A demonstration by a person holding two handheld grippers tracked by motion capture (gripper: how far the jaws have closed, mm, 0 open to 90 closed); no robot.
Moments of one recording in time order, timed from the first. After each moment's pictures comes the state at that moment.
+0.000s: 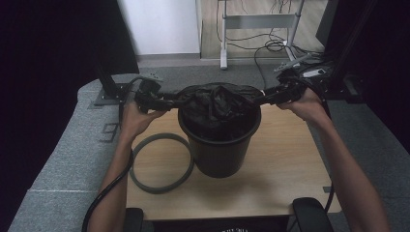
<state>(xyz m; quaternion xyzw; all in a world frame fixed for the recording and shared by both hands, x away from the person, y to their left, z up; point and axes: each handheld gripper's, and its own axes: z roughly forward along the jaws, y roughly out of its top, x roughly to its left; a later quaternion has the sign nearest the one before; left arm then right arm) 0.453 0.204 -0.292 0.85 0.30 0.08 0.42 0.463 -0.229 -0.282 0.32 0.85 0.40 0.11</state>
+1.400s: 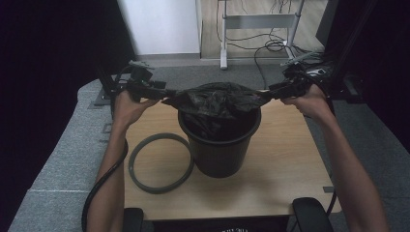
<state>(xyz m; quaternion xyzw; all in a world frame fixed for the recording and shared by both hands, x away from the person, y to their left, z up) 0.481 0.216 -0.273 0.85 0.33 0.11 0.40 0.475 -0.240 -0.279 0.35 0.84 0.41 0.10</state>
